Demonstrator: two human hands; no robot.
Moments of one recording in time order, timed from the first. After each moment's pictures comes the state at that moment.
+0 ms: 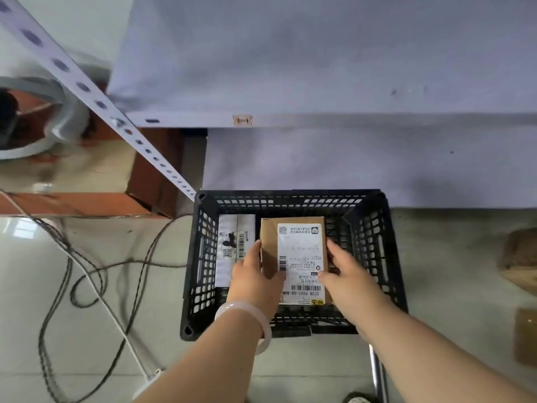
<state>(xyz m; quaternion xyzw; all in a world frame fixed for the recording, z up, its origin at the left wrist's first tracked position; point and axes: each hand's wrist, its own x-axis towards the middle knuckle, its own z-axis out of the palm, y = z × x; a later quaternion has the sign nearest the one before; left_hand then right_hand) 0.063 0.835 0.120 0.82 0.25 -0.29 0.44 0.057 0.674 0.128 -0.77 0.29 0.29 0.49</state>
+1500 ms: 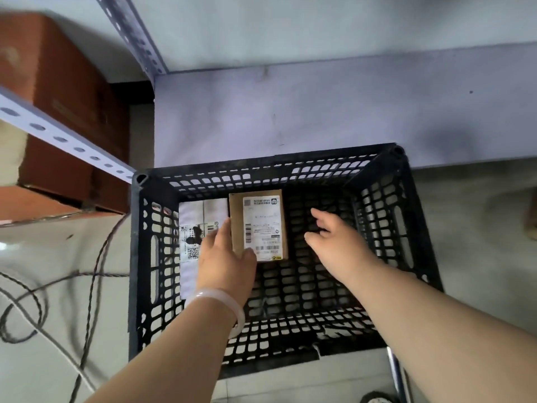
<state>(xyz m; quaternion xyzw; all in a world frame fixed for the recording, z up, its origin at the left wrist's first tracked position) 0.099 0.840 0.002 0.87 0.22 -0.26 0.36 0.104 0.665 -0.003 -0.81 0.28 0.27 0.44</state>
